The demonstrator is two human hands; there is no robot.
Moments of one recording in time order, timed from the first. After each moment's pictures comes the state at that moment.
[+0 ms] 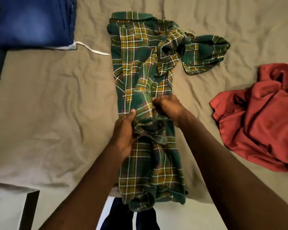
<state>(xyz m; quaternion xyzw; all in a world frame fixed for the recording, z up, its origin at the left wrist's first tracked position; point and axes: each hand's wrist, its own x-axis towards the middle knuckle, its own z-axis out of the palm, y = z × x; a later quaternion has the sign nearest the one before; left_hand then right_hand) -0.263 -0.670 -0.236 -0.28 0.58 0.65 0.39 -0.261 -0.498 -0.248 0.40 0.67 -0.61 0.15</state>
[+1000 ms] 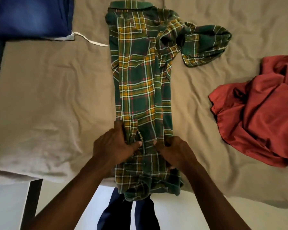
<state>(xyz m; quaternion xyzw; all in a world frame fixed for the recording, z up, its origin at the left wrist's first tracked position) -0.229 -0.718 -0.229 0.11 0.92 0.09 0.38 -0.120 -0.535 -0.246 0.38 0.74 -0.44 0.33</state>
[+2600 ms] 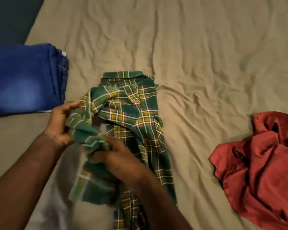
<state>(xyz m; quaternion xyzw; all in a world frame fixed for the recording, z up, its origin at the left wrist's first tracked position) -0.551 -0.700 -0.230 -0.24 0.52 0.73 0.37 -0.366 -0.566 -0.161 0.21 0.50 -0.82 0.18</state>
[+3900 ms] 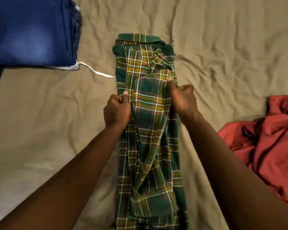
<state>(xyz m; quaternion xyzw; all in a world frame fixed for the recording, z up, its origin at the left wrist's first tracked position) -0.416 -0.633 -0.274 -0.13 0.90 0.39 0.17 -0.368 -0.457 -0.223 0.49 0.73 -0.47 0.06</state>
